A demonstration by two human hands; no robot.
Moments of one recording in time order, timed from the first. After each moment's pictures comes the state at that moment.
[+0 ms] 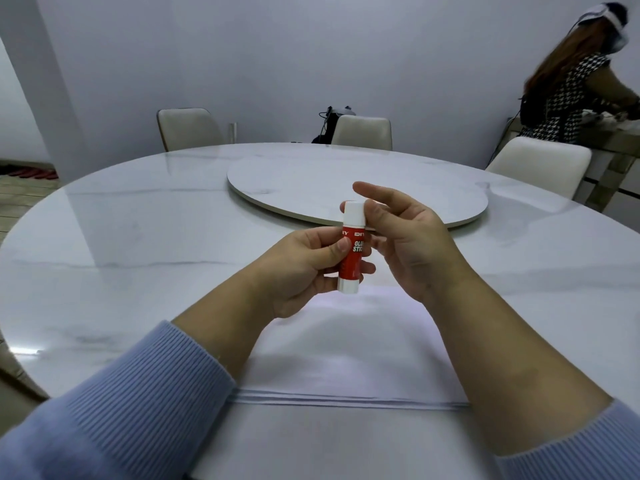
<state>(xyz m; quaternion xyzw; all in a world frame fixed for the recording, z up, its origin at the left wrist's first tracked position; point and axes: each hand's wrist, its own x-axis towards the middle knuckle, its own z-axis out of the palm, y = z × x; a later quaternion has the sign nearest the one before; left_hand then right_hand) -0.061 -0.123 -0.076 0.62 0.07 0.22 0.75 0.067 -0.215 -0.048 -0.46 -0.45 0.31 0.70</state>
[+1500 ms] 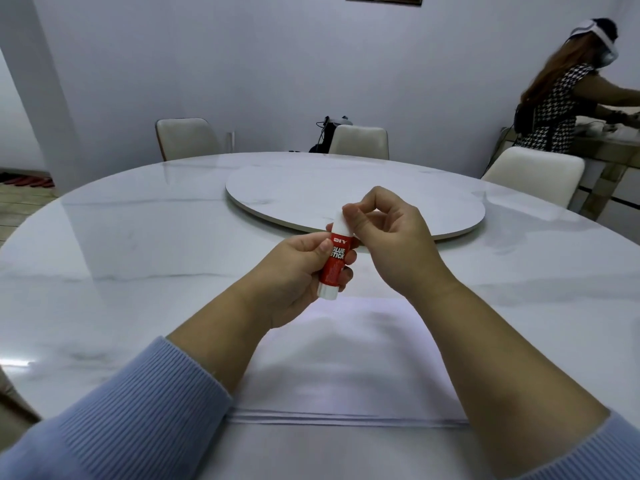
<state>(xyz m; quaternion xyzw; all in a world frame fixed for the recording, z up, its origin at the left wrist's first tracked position) -0.063 -0.123 -0.070 0.58 0.07 0.27 0.76 0.053 -0.203 -0.040 -0.58 -0.52 0.12 0.62</state>
